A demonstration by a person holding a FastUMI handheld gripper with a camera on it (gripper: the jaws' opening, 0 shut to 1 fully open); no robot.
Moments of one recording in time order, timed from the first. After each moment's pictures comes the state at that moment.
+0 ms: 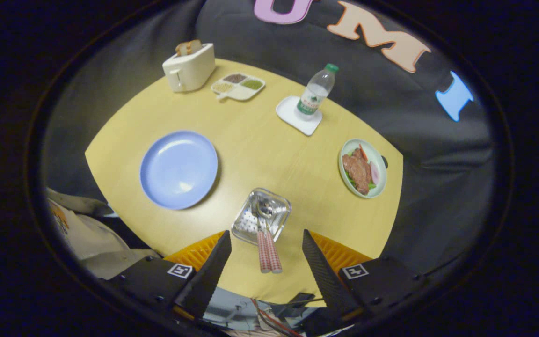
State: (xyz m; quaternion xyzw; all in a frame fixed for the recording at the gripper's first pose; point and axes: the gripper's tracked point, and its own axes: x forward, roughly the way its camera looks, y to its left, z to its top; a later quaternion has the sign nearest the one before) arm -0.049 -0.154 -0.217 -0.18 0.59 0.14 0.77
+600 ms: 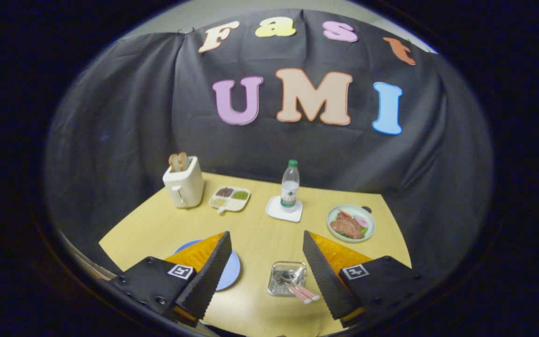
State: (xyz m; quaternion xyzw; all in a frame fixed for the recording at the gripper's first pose) arm -0.022 -0.121 -0.106 -0.03 0.29 0.06 0.96
